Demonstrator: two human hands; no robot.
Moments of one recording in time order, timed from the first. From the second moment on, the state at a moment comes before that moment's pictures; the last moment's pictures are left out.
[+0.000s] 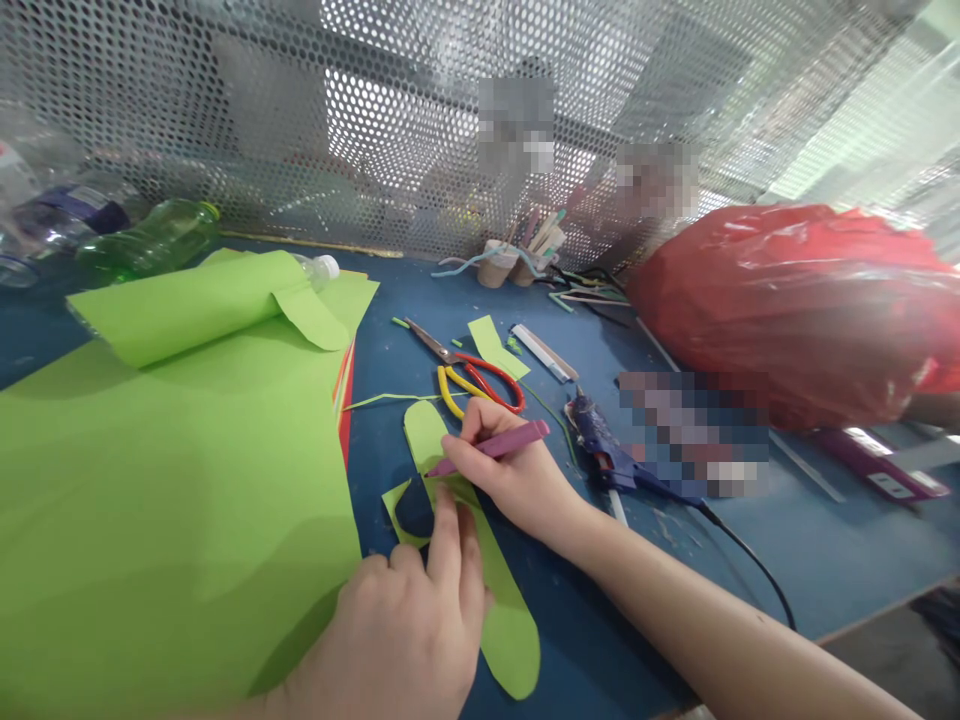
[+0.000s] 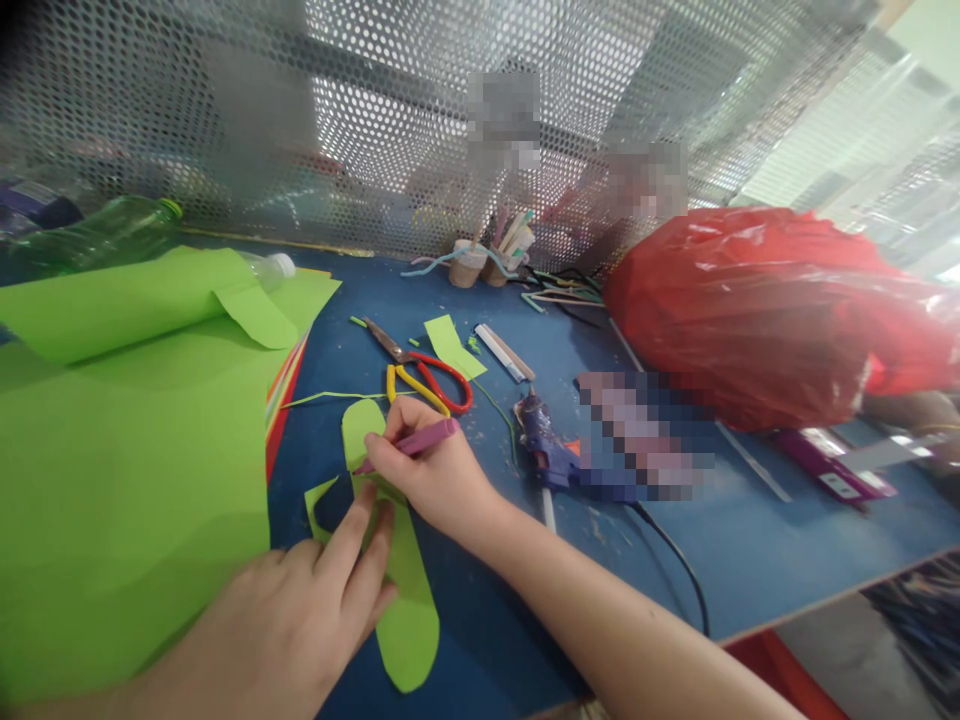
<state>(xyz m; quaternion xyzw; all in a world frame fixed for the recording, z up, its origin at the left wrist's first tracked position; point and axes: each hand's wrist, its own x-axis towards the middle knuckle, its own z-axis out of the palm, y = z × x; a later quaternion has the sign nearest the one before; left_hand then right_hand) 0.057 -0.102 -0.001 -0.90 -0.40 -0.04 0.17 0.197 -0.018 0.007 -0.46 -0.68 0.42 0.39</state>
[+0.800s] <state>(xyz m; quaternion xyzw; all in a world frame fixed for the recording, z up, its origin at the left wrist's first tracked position) 0.057 -0.098 0.006 -0.91 -0.40 0.00 0.13 0.195 -0.016 0.006 -0.46 -0.67 0.42 0.39</state>
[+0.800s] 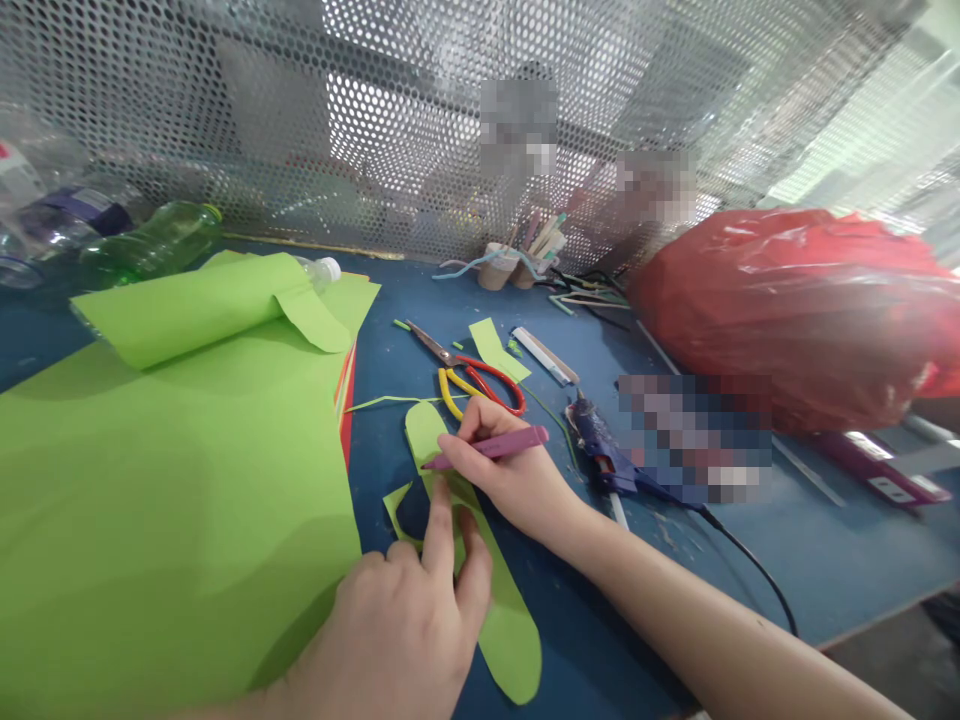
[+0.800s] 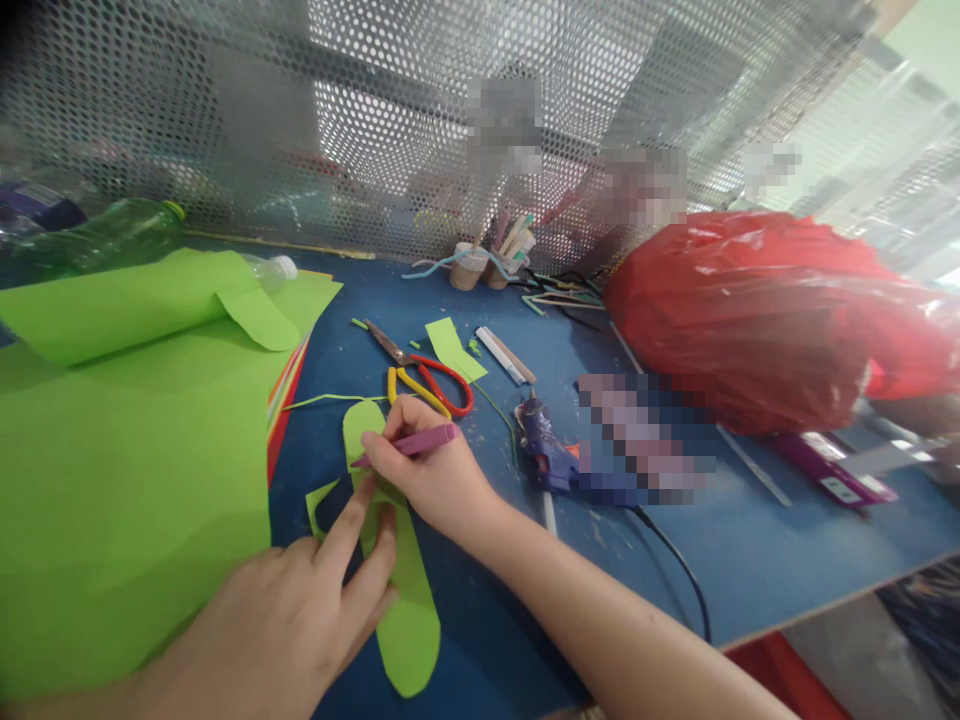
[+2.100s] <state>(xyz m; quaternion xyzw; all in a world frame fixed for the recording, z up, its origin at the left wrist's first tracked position) 0.057 -0.099 0.002 -0.91 -0.39 -0.01 0.16 0.200 -0.016 0.001 -0.53 -0.67 0.34 0.40</state>
